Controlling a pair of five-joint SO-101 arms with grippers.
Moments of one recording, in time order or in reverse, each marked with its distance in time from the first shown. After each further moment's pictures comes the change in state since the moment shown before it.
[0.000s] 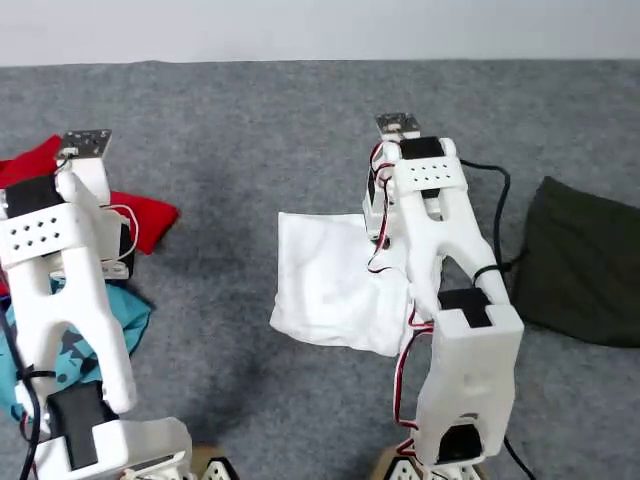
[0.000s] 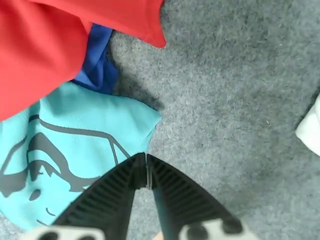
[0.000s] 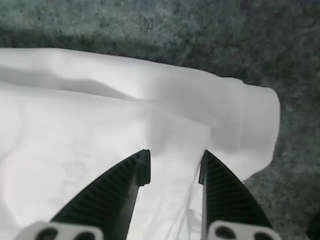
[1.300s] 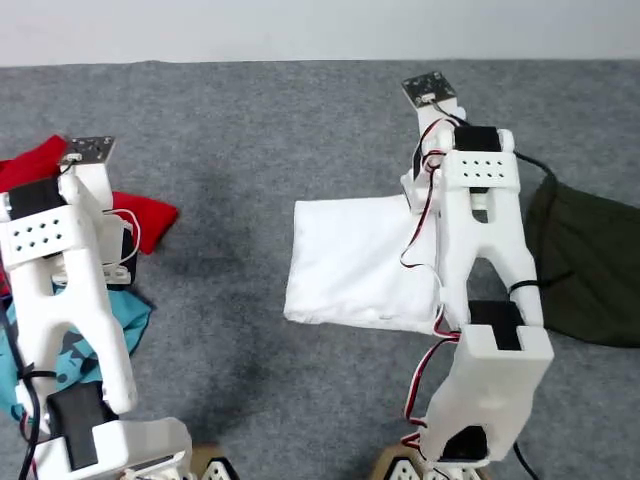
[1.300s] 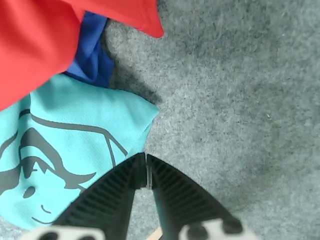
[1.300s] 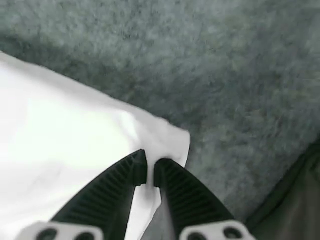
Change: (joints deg) left arm 0.0 -0.2 1.3 0.0 0.0; right arm 8.4 -8.2 0.0 -8.0 19.6
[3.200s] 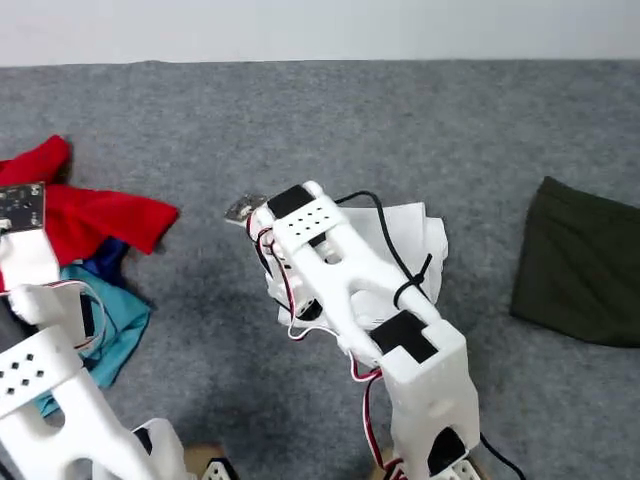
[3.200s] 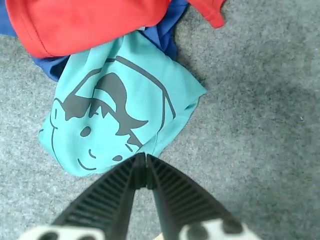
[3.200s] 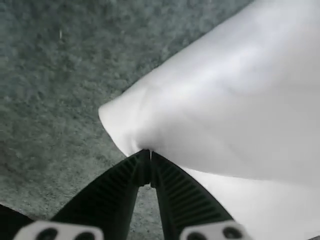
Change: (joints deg) left arm -14.4 -36.9 18.5 0.2 -5.9; right arm -34.9 5.1 8.4 15.6 -4.0
